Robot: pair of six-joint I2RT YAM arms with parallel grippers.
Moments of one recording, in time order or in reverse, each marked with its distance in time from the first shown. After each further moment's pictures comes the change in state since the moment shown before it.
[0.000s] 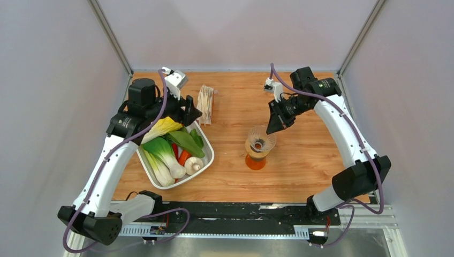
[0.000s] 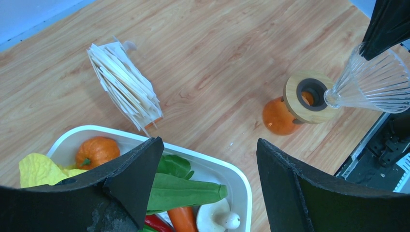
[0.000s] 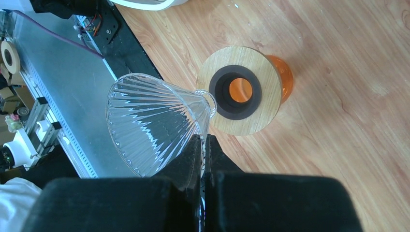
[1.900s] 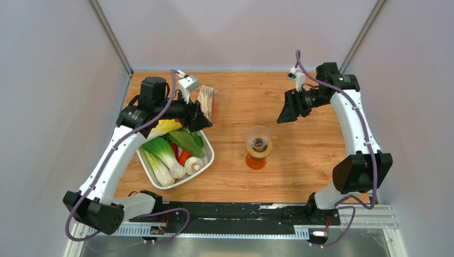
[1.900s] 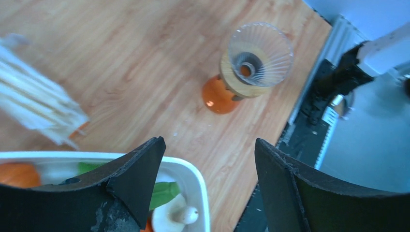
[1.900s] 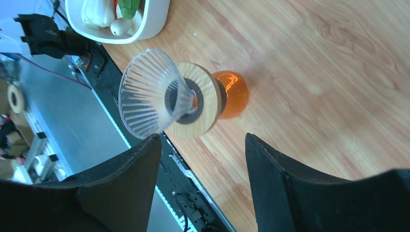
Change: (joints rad) left arm -0.017 0.052 0.005 -0.060 0.236 0.005; right arm -0.207 0.068 0.036 0.033 -0.063 -0.101
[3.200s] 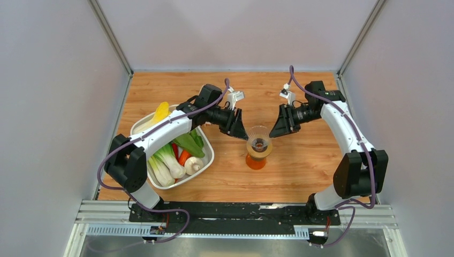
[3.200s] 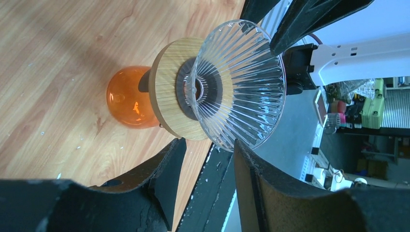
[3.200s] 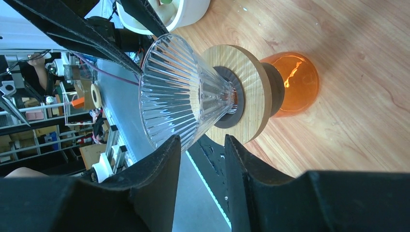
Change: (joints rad) left arm -0.311 0.473 -0.018 0.306 0.103 -0.419; right arm 0.001 -0.060 -0.336 0.143 -0.193 0.178
